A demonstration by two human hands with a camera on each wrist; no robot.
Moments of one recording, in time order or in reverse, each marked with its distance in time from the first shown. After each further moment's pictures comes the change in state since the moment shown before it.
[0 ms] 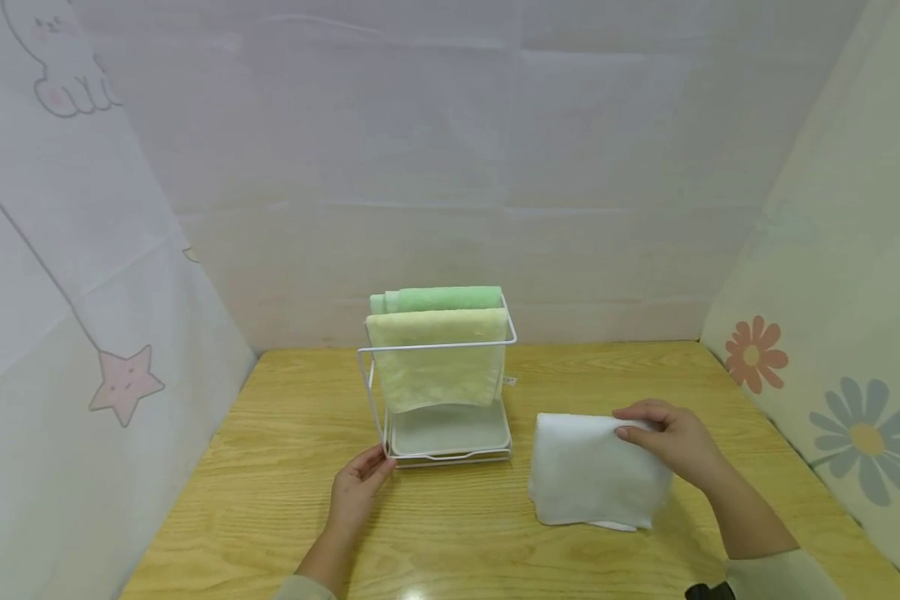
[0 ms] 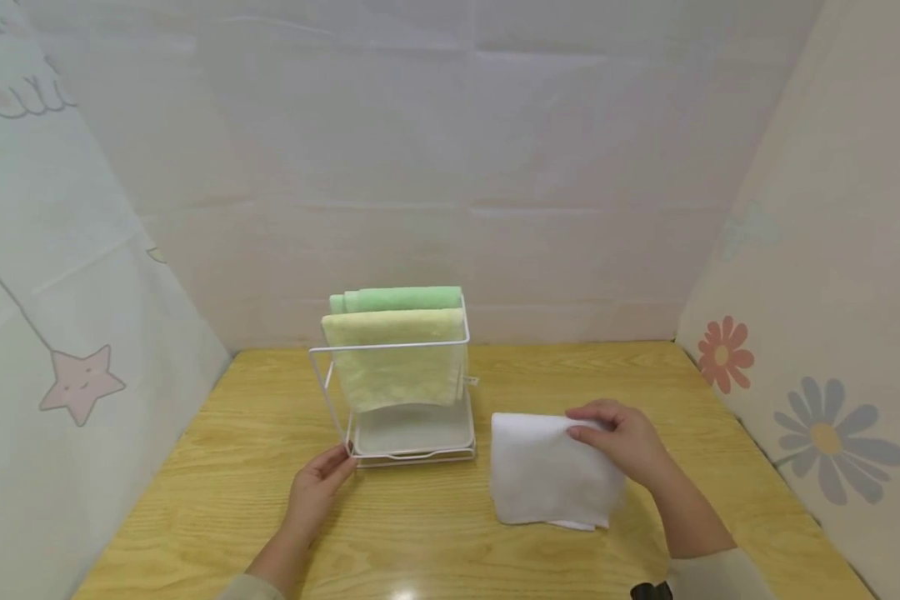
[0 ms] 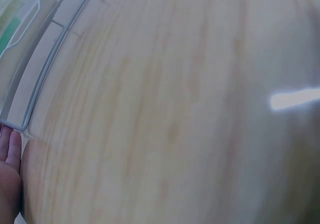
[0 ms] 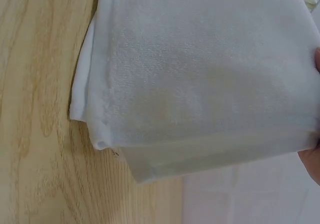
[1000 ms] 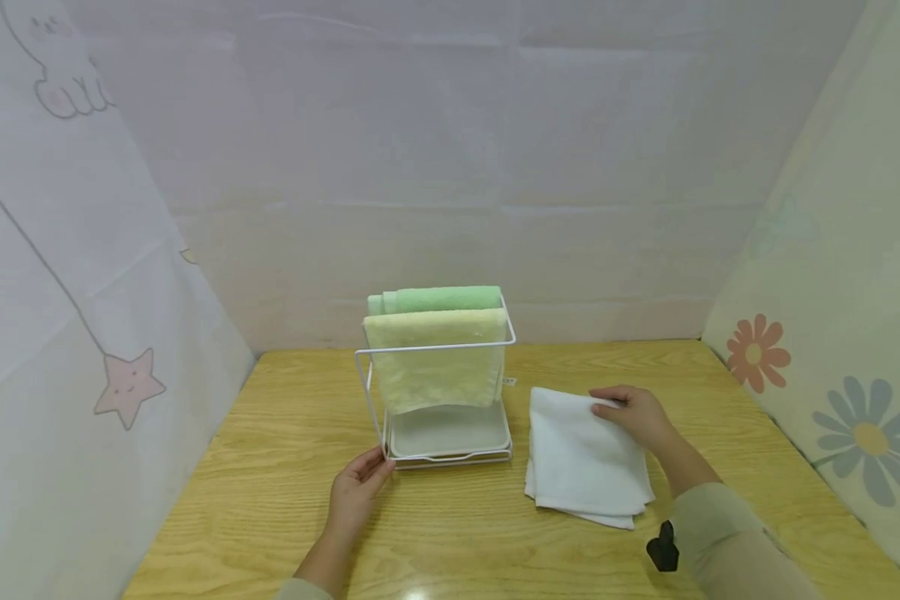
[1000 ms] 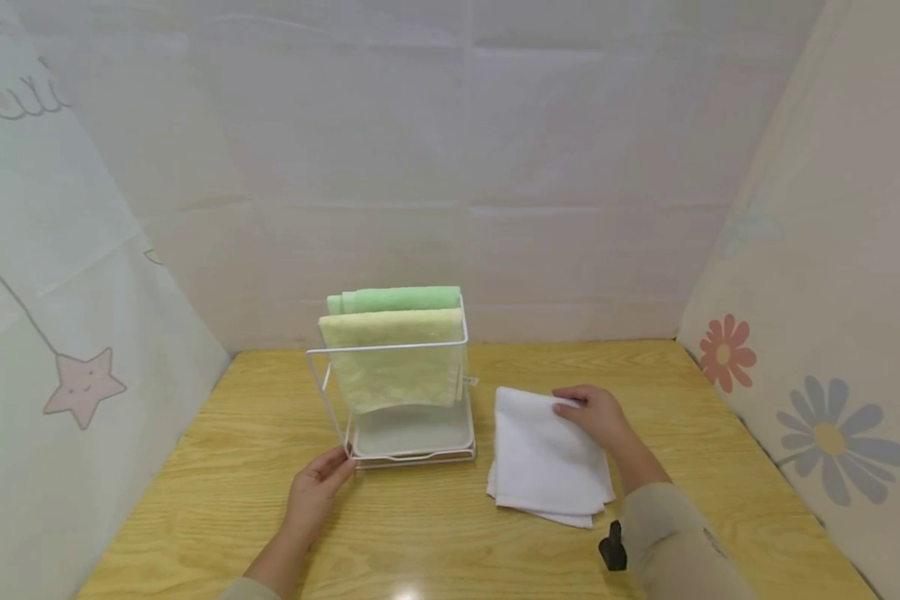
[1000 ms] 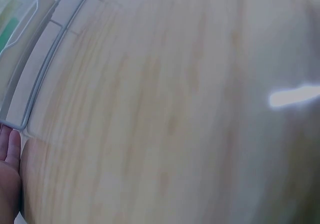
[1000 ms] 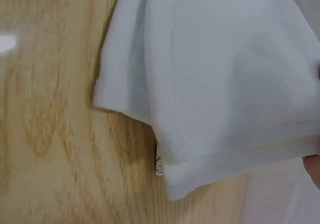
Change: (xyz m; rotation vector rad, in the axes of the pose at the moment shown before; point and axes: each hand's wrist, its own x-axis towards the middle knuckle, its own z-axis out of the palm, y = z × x) left_hand -0.001 0.003 -0.001 0.007 -0.011 -0.028; right_hand 0.076 0.058 0.043 0.018 -0.048 0.092
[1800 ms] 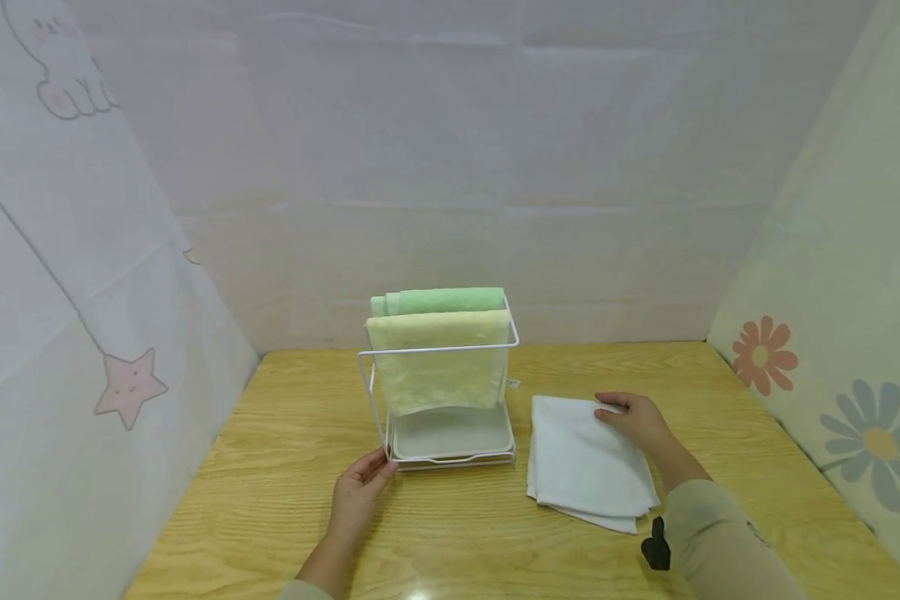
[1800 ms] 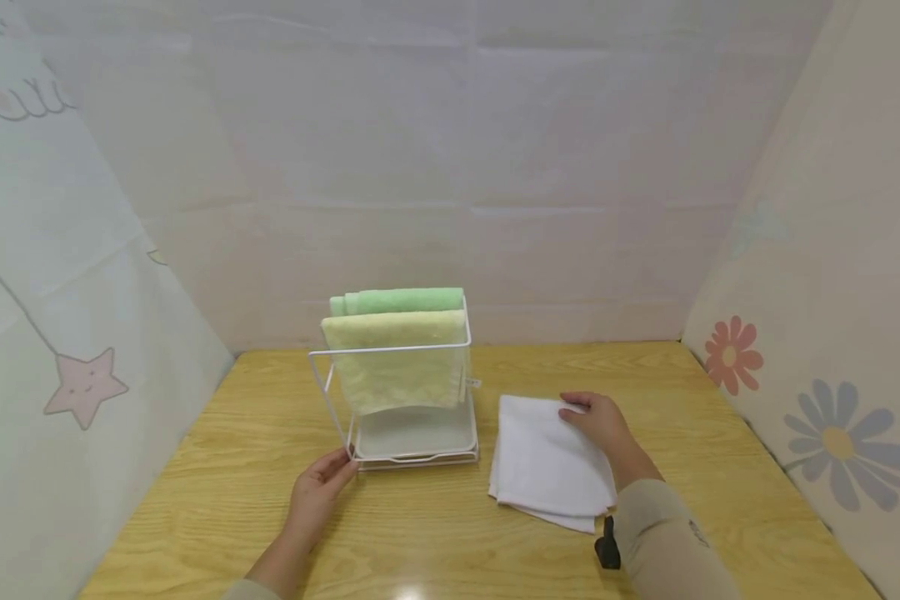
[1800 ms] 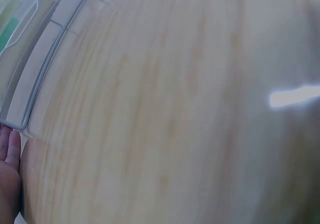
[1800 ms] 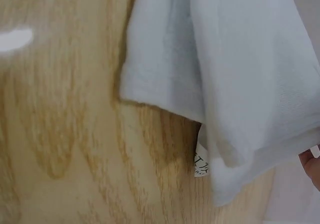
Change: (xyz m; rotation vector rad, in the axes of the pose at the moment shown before) left_hand 0.001 0.000 0.001 0.000 0.012 0.009; right_hand 0.013 0.021 0.013 -0.022 -0.010 0.079
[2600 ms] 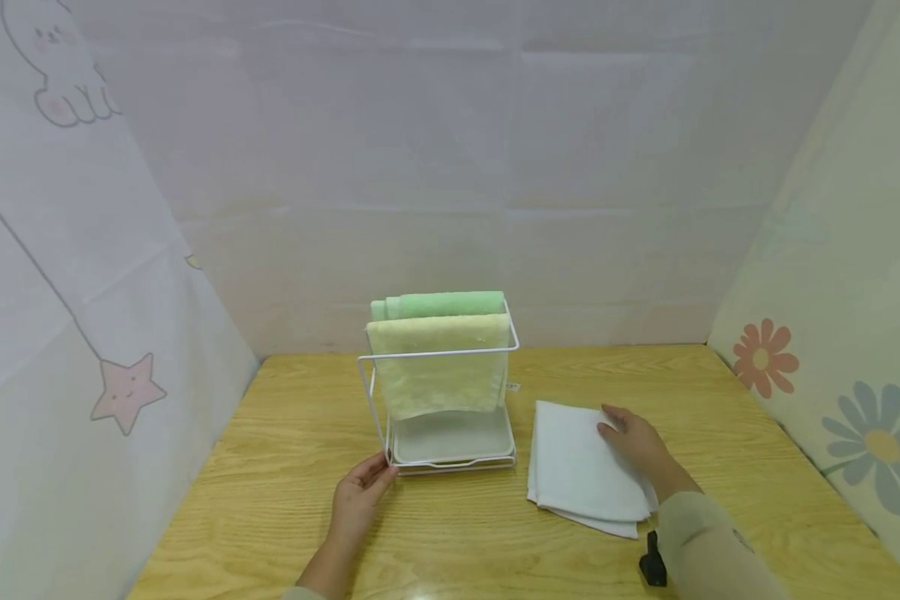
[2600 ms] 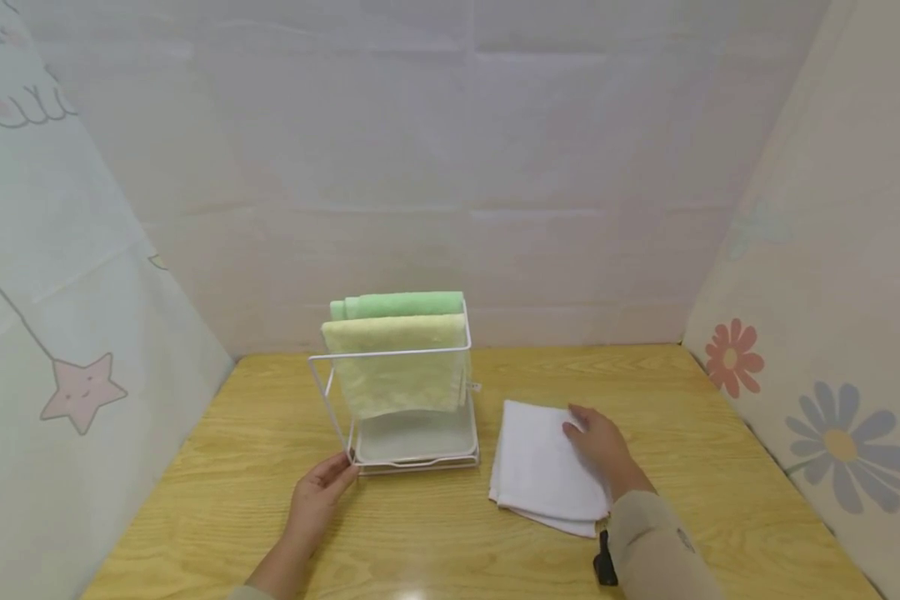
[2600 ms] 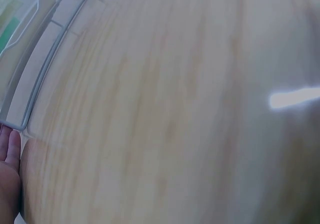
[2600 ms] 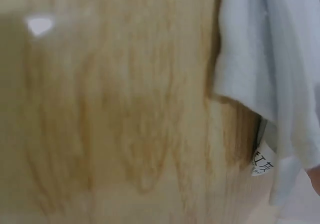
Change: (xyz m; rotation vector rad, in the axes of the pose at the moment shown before) left_hand -0.001 0.001 0.001 0.014 0.006 -0.024; right_hand -0.006 0.023 0.019 -0.092 -0.047 0.062
